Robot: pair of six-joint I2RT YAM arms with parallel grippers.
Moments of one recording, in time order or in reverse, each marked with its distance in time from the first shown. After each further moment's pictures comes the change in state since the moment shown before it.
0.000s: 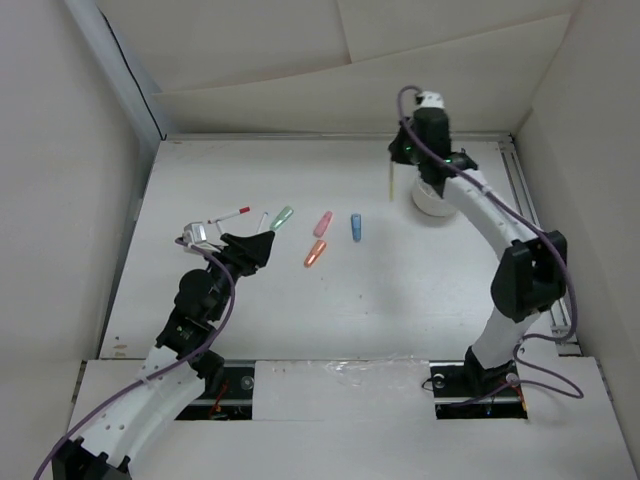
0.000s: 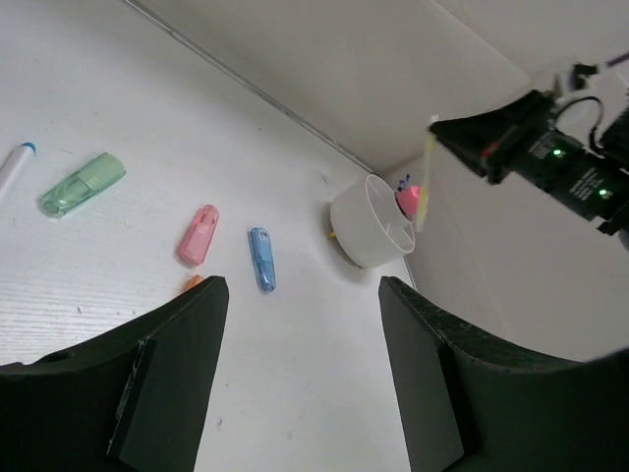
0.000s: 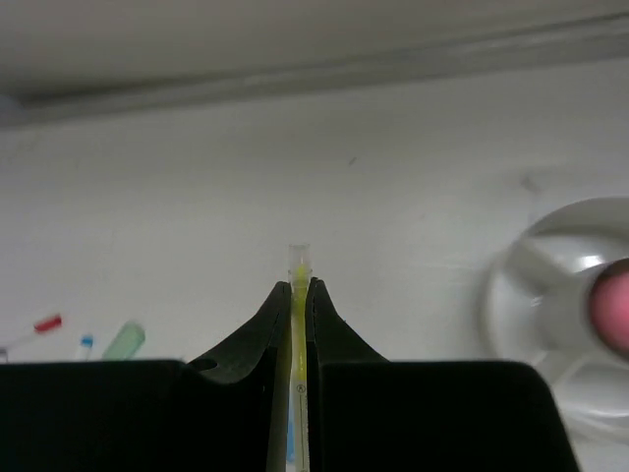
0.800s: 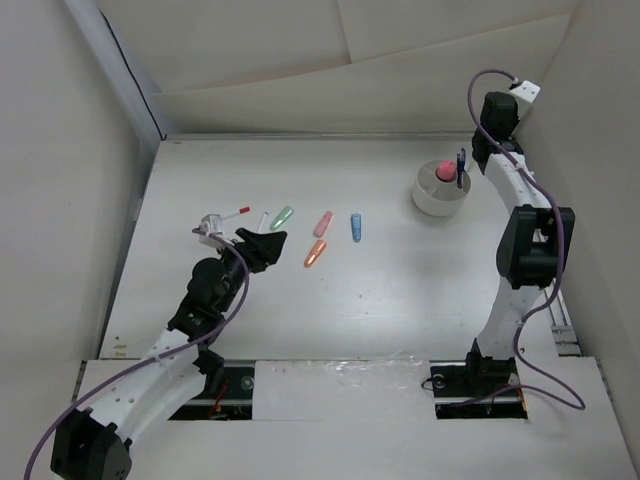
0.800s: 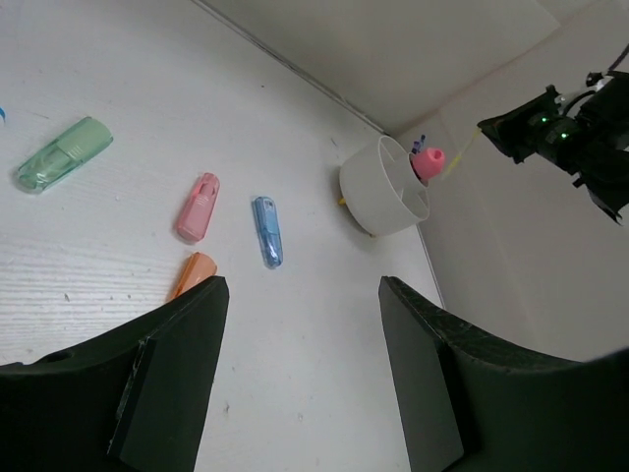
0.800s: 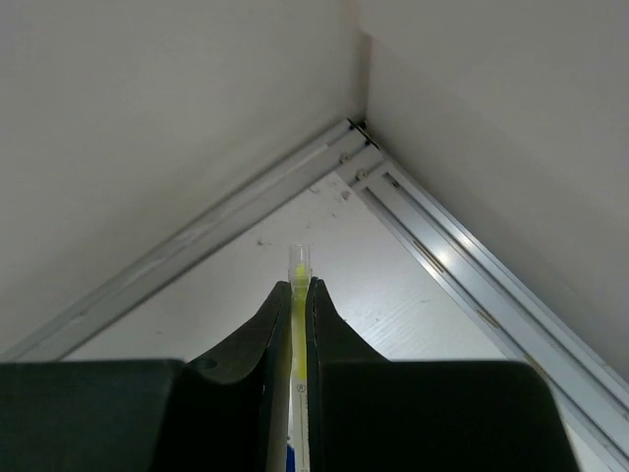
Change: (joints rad) left arm 0.000 0.167 0.000 0.105 0.077 0.007; right arm -0.418 0.191 0.158 0.207 0.410 -0.086
